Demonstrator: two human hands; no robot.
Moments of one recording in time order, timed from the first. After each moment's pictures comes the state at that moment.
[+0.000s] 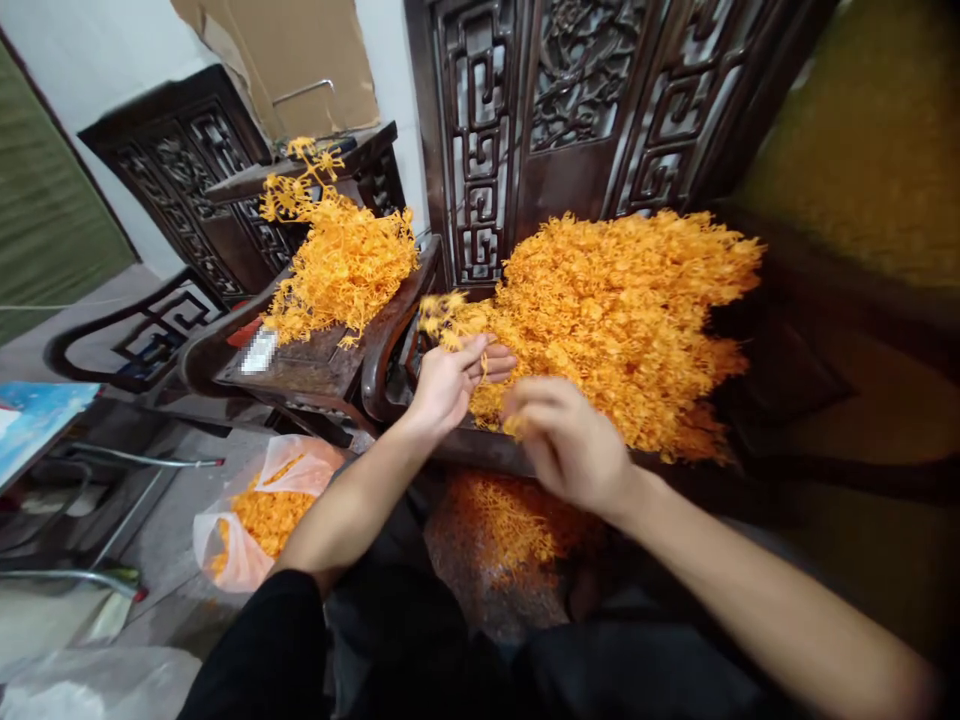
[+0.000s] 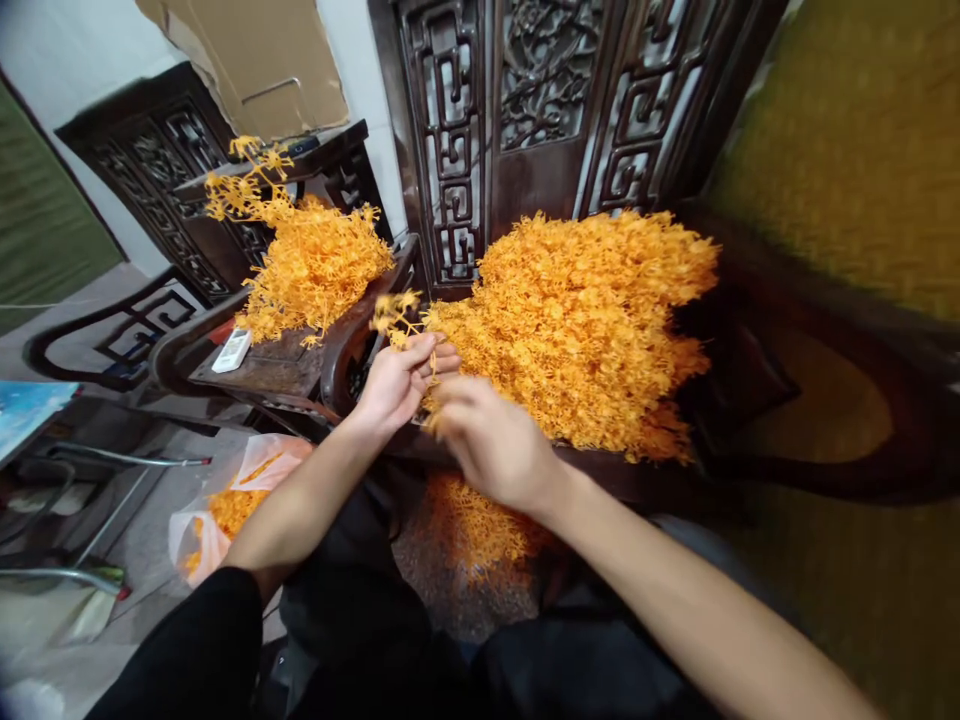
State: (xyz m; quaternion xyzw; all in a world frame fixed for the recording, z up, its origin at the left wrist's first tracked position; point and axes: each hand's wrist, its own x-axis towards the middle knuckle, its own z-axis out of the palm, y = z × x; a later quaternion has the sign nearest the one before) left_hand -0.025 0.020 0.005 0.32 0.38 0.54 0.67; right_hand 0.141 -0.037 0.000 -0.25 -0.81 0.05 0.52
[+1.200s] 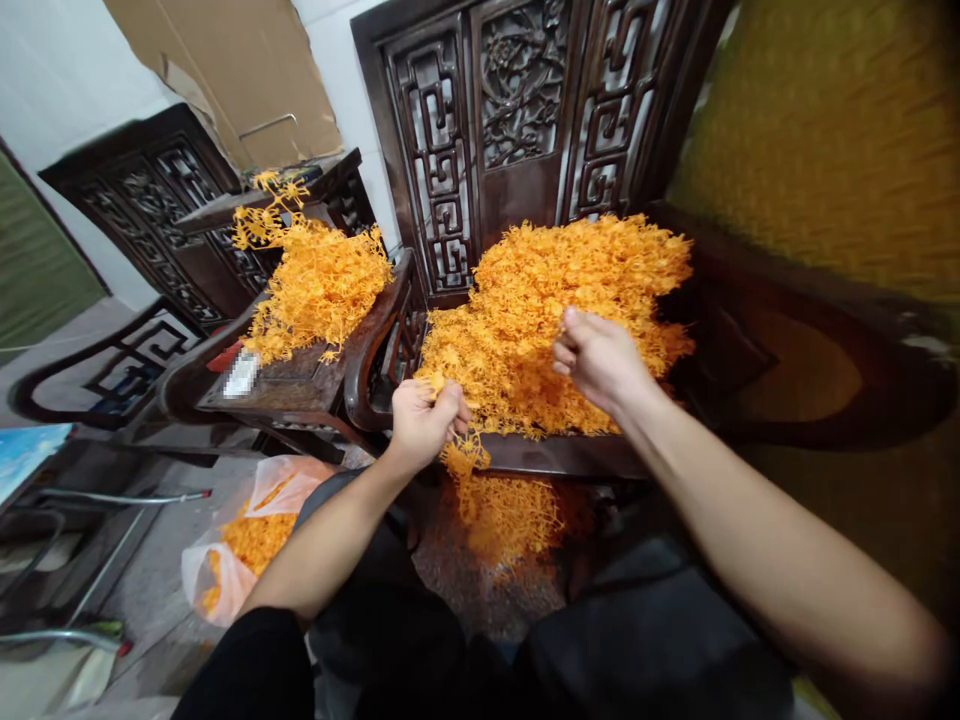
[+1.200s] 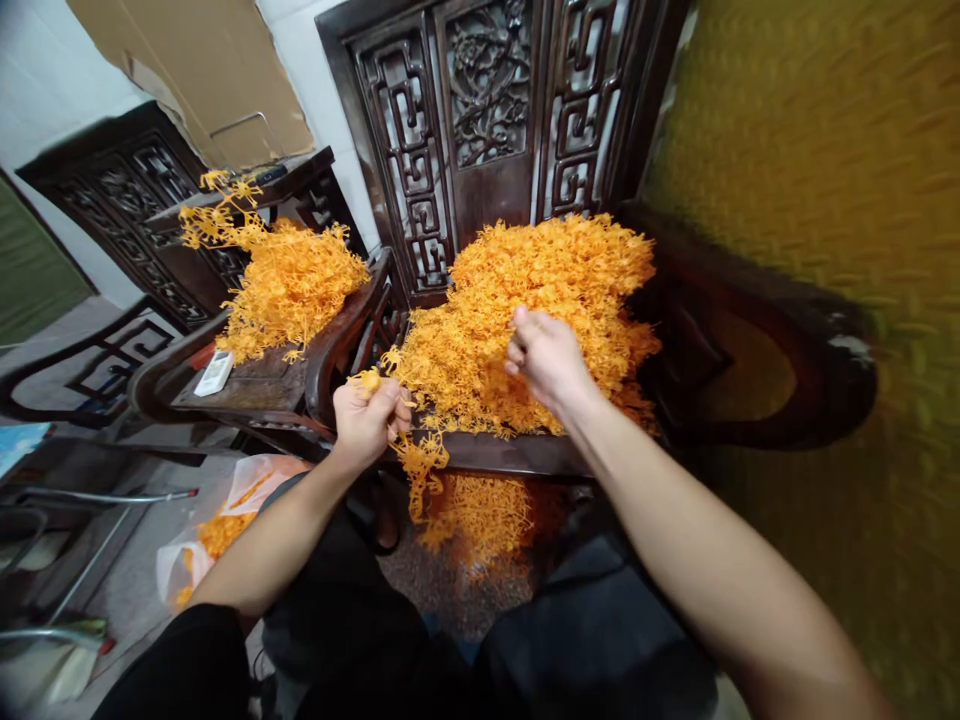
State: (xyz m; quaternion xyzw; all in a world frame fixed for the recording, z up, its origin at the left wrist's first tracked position) left_hand -0.047 -0.019 -0.014 0.62 0.43 0.49 0.43; right_hand 0.184 0.021 -0.009 -0.40 -0.35 0.59 0.61
